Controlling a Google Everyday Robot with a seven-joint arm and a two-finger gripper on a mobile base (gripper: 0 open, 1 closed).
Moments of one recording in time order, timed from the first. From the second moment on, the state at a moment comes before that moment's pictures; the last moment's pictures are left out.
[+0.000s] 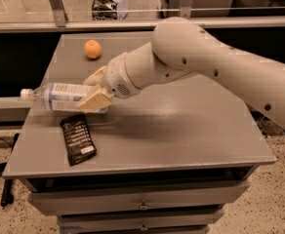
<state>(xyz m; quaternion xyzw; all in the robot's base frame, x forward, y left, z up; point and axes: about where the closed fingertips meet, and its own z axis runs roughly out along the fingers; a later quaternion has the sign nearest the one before) 0.527 0.135 0.875 -0.61 0.63 0.28 0.39</state>
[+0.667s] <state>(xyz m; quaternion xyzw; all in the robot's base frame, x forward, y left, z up) 0.534 0.127 0.867 -0.63 0.62 0.25 0.40</state>
